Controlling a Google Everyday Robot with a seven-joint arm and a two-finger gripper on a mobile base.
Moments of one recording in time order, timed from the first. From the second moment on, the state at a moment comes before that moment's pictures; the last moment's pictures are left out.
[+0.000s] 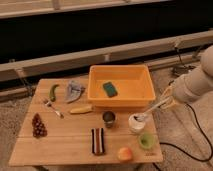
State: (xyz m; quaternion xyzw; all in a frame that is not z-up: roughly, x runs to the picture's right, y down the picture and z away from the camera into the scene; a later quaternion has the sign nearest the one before) arm 0.240 0.056 0.579 -0.25 -0.14 0.05 0.96
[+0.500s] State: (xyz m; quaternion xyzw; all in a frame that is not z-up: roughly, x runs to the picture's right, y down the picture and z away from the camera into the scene) arm 0.242 0.076 0.601 -0.28 -0.14 0.06 0.95
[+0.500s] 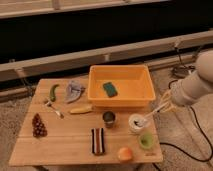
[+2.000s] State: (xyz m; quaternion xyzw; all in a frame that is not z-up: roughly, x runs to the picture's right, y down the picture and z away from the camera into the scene) arm 0.235 0.060 0.645 -0.31 -0.14 0.03 0.94
